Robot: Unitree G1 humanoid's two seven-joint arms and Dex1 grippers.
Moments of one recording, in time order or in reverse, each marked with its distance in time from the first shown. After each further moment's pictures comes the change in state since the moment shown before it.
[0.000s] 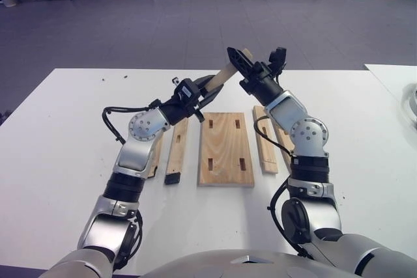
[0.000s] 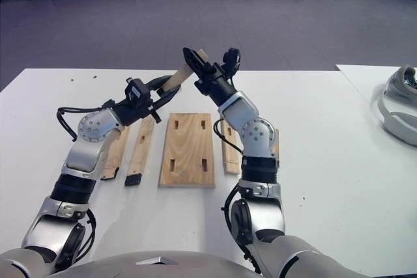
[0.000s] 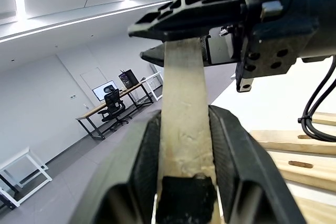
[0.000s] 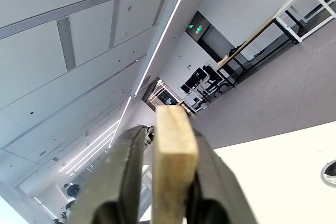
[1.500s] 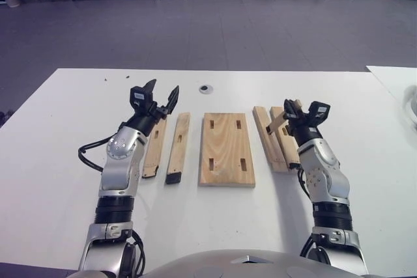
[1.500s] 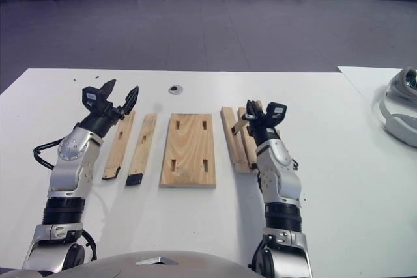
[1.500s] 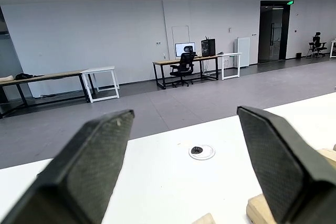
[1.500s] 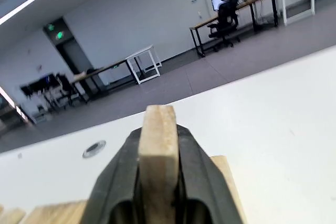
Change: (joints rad) left arm 0.190 -0.066 0.242 -0.032 -0.110 0.138 0.279; right arm 0.425 -0.156 0.082 -0.020 -0.600 -0.466 -0.065
